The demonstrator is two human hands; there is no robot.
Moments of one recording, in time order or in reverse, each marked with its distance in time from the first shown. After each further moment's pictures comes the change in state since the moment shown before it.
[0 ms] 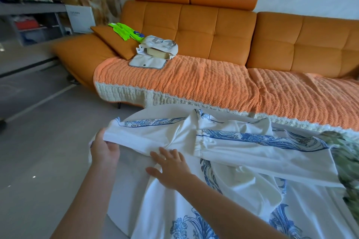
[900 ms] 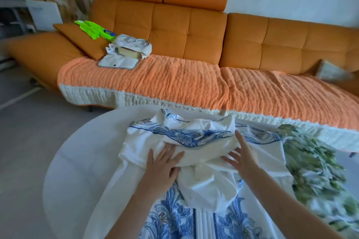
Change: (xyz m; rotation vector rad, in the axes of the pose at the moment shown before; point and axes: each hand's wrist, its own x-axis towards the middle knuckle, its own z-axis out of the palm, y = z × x) left_hand -0.135 -0.178 0.023 2.009 -1.148 0.904; right_hand -0.118 0.222 -0.071 1.741 0.797 0.787
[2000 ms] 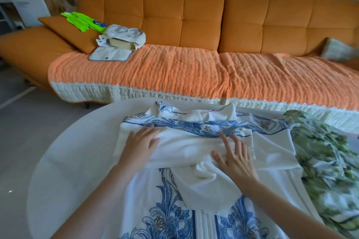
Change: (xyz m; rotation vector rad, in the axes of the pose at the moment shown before) left_hand 0.042 -0.050 -0.034 -0.175 0.017 -0.206; right_hand 0.010 0.055 -0.020 -1.536 -0.094 -0.779
